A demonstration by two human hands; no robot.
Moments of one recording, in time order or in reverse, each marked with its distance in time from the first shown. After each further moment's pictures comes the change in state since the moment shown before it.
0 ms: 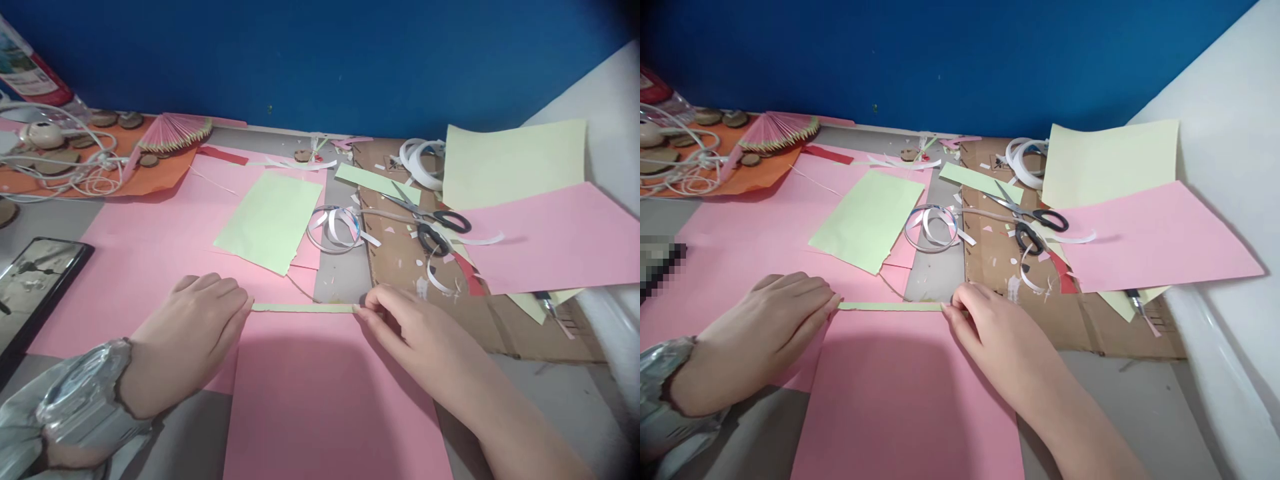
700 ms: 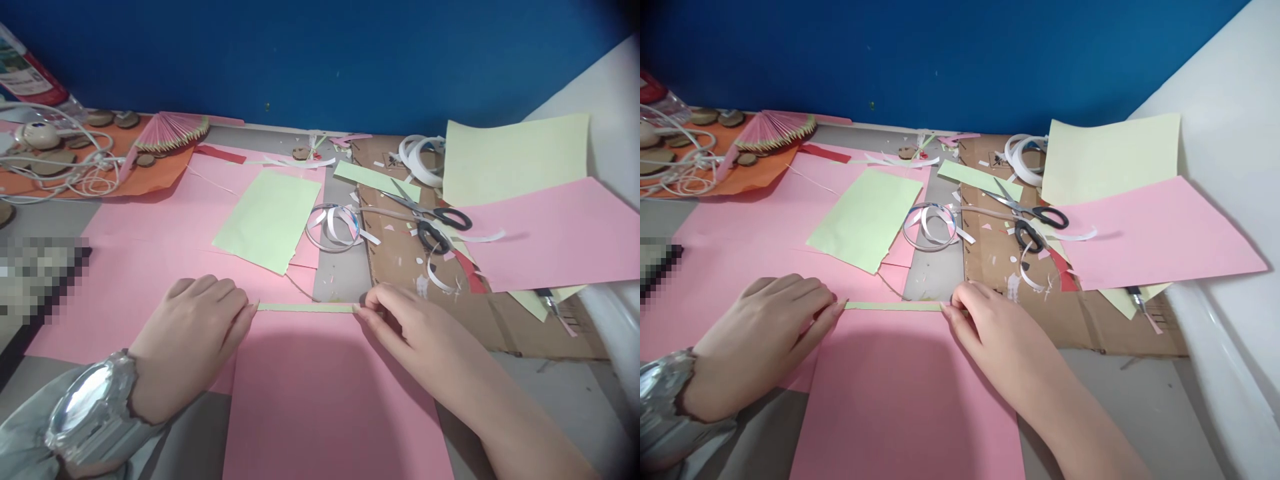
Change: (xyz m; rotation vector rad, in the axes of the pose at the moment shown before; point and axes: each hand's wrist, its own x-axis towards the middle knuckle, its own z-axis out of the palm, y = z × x) left_hand -0.002 0.006 0.006 0.137 0.135 -0.008; right_hand -0.001 0.001 0.000 -0.002 -0.003 -0.002
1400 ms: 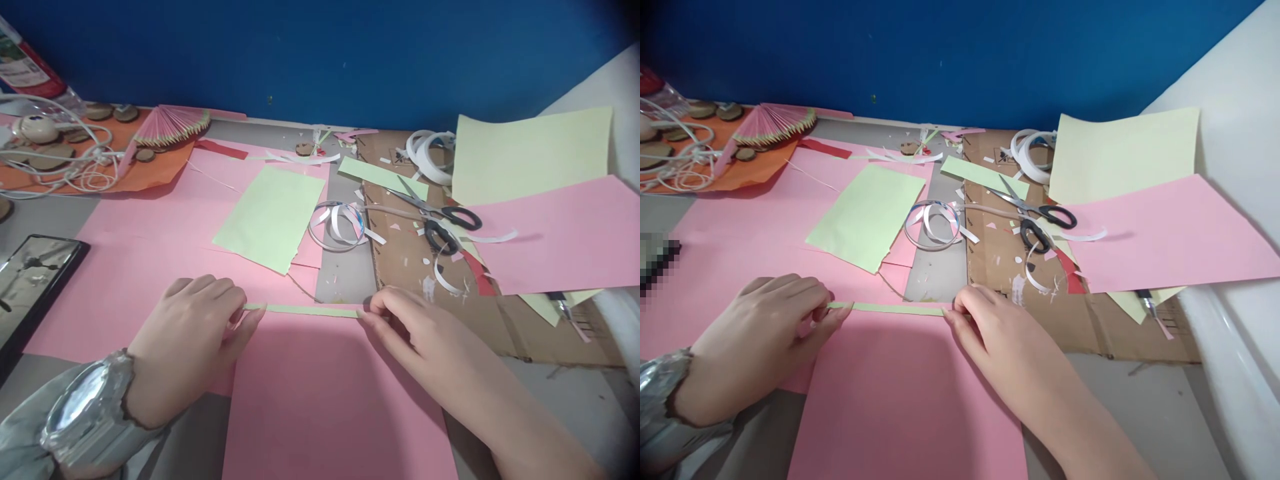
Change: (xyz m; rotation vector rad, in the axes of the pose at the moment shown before) left_hand 0.003 0.004 -0.002 -0.057 0.042 -0.066; right_hand -0.001 0.000 0.000 0.033 -0.026 0.016
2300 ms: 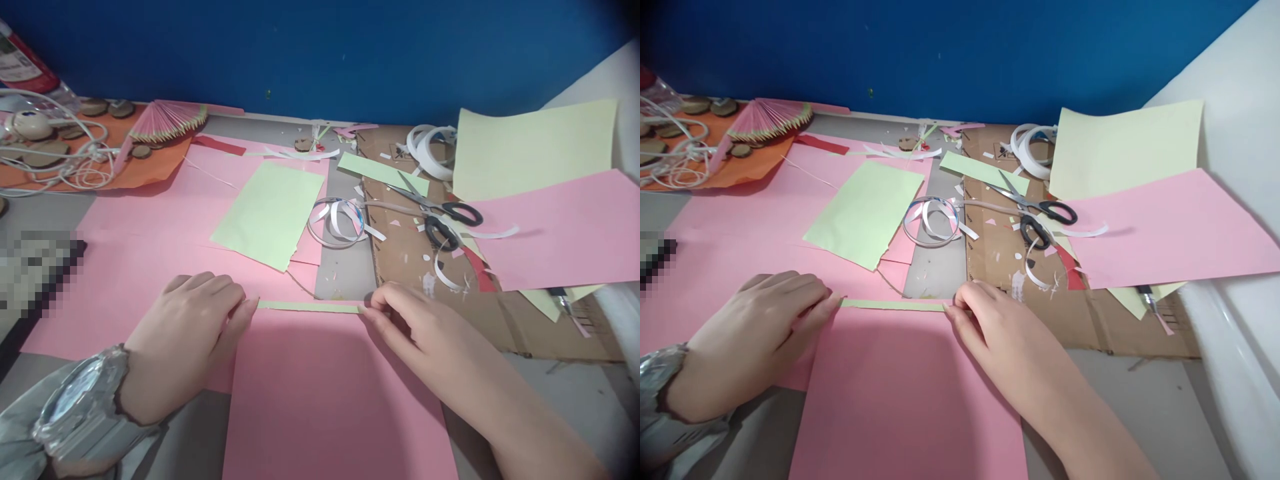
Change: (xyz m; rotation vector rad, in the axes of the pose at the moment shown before) left_hand 0.002 -0.001 -0.005 -0.087 -0.083 -0.008; right_hand 0.001 -0.002 -0.003 -0.019 0.008 -0.022
